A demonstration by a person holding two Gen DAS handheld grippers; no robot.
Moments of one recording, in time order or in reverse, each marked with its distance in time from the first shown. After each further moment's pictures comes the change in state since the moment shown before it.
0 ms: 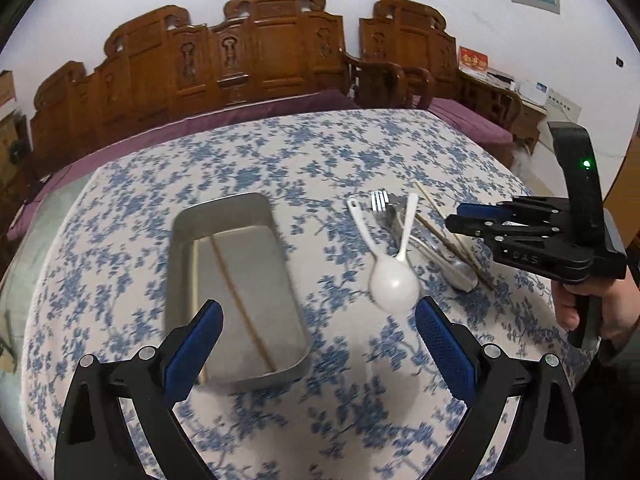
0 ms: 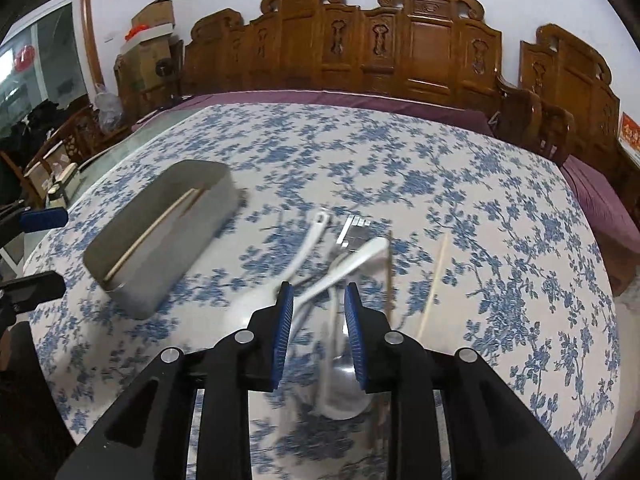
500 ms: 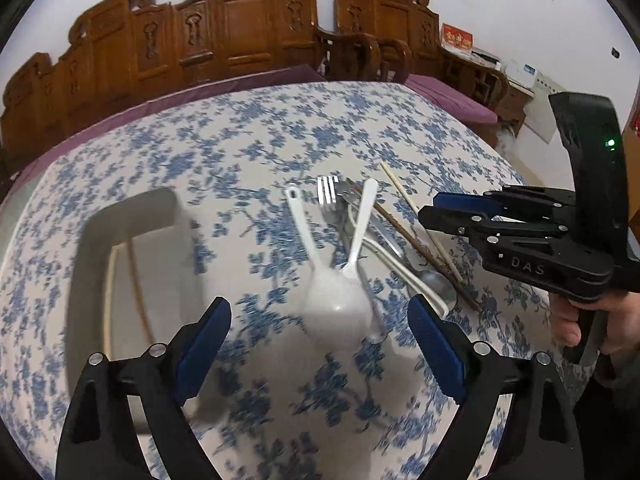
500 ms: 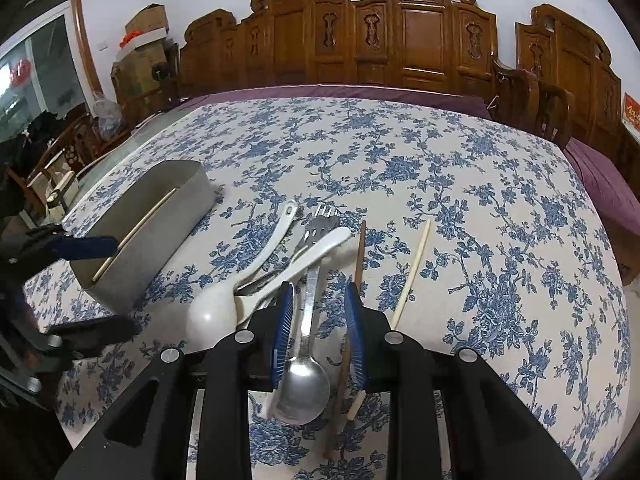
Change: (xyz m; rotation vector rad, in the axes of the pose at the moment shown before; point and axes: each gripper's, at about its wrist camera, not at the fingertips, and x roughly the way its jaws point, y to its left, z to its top) left arm 0.074 -0.050 0.019 0.016 0.084 -0.085; right arm 0.013 -0.035 -0.004 0.027 0.026 0.026
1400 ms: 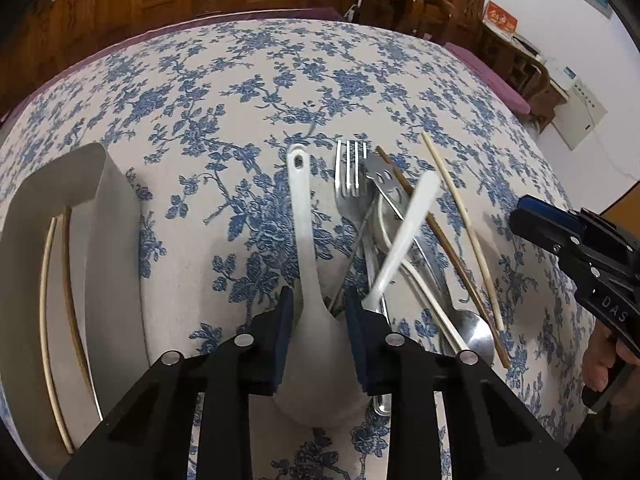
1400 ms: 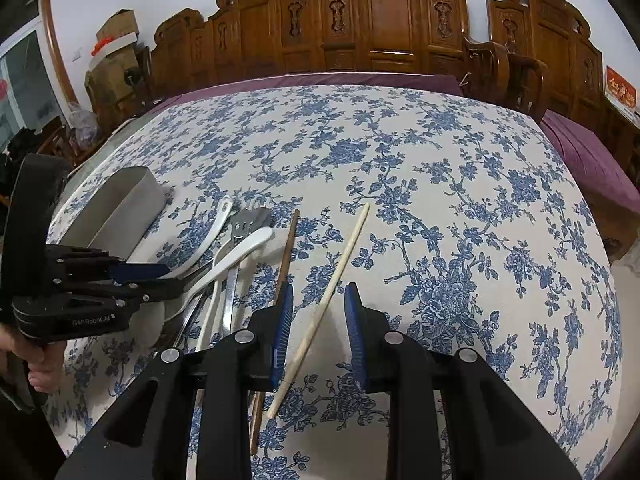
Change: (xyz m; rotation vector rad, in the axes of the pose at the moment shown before) left arm 0.085 0.015 0.027 -0.154 0.206 -0.017; right arm 0.007 -0.050 0.000 0.078 0.039 -0.046
